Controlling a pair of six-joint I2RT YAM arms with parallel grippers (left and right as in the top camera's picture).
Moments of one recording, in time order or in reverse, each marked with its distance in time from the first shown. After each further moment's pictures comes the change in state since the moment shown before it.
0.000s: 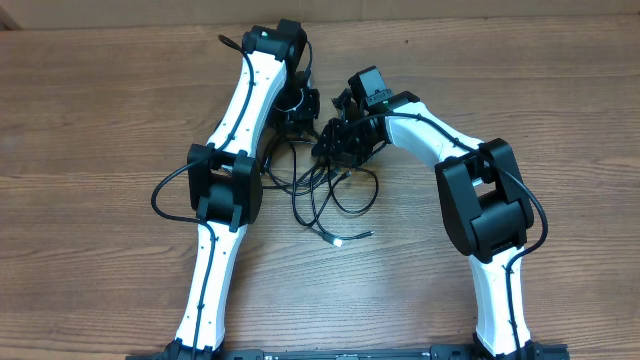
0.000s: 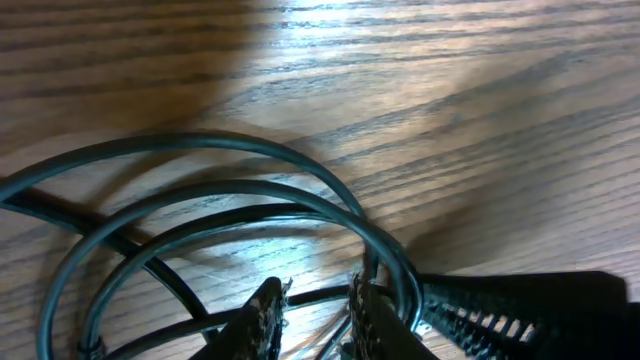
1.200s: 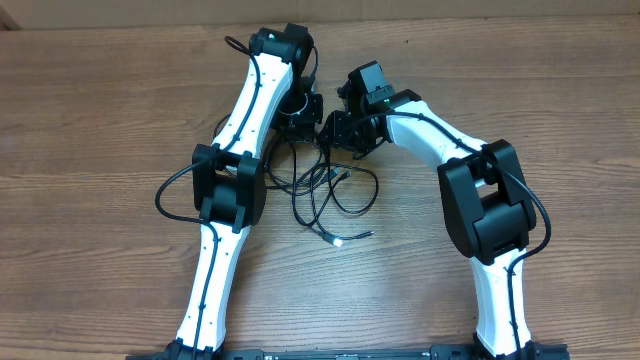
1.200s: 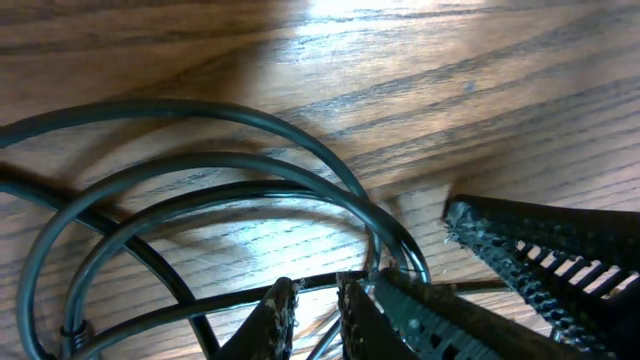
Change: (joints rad) left arm -0.021 0.000 -0.007 -0.024 -0.027 0.000; right arm -0.002 -0.013 0.003 0.042 0.174 0.003
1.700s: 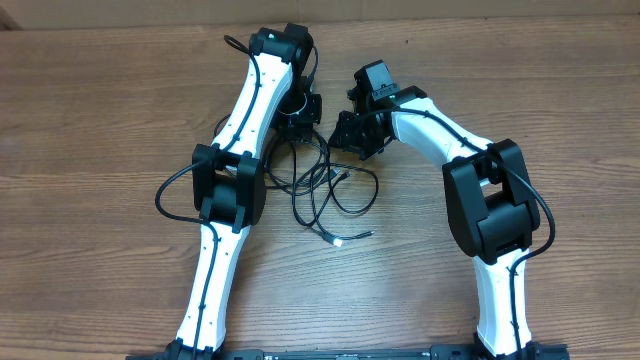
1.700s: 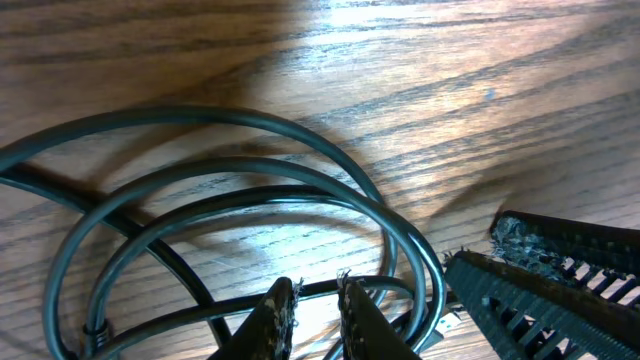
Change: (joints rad) left arm 0.000 0.000 0.000 0.002 -0.032 0.000; right arm -0.019 -0.006 0.008 -0.094 0.031 0.045
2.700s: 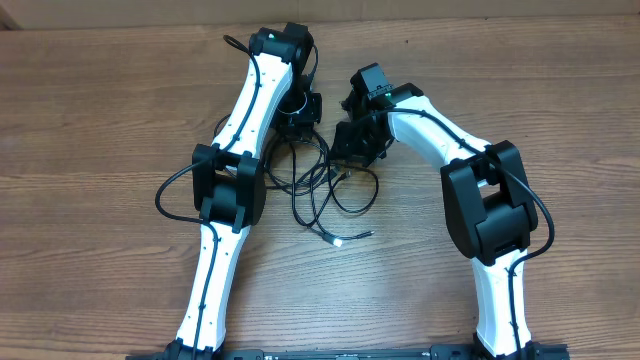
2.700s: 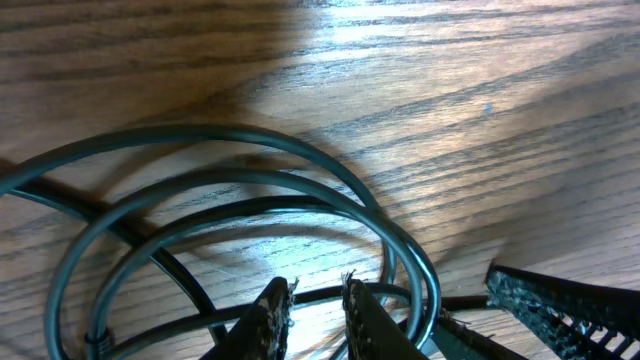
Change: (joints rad) left arm 0.000 0.000 0.000 0.014 -0.006 -0.007; right arm 0.022 -0.003 0.034 -0.139 -0.005 -0.145
